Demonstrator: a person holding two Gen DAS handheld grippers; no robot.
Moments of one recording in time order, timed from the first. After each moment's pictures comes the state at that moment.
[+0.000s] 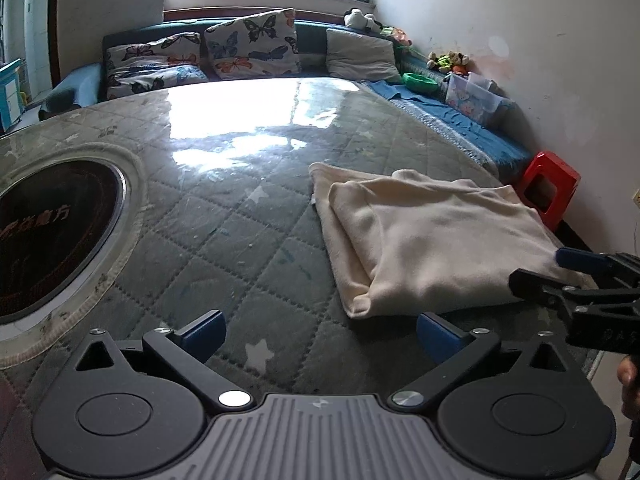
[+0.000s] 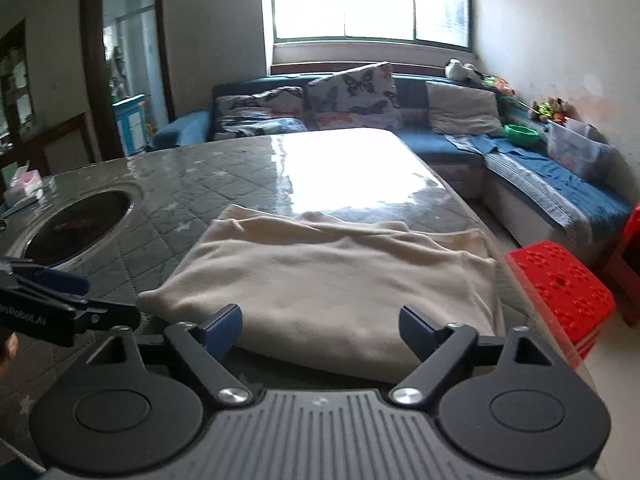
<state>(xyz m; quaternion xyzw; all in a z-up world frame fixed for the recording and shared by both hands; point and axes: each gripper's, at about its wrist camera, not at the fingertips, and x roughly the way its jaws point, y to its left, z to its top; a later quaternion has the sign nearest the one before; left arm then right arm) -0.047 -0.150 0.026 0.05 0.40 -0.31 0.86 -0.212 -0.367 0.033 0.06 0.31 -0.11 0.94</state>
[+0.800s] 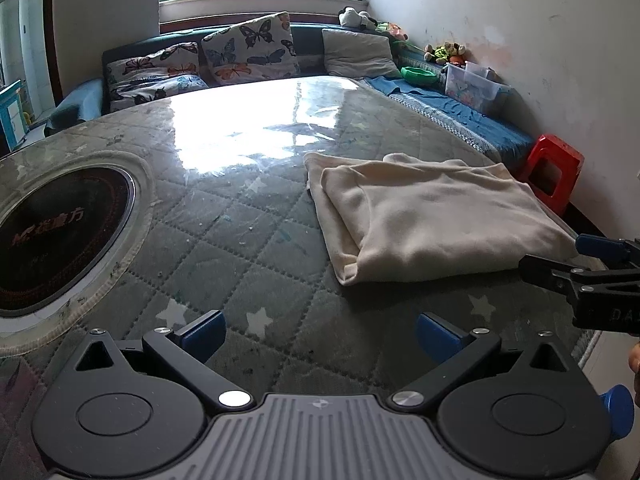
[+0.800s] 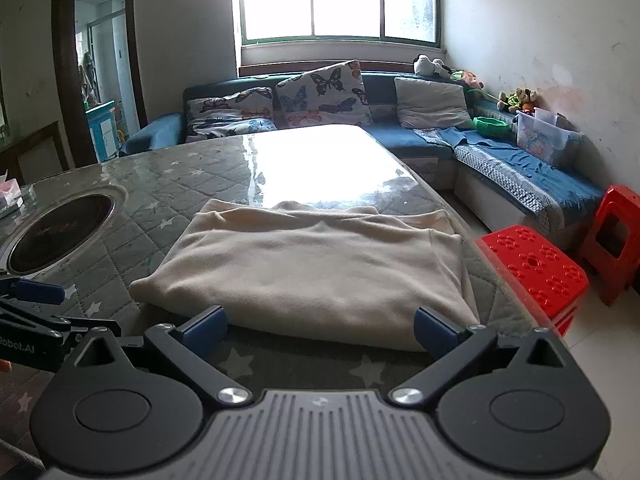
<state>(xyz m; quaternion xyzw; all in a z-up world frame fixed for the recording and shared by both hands) -0.076 -0.148 0.029 0.09 0.38 -0.31 0.87 -0.237 -0.357 0.033 0.07 0.31 -0.15 0.94</state>
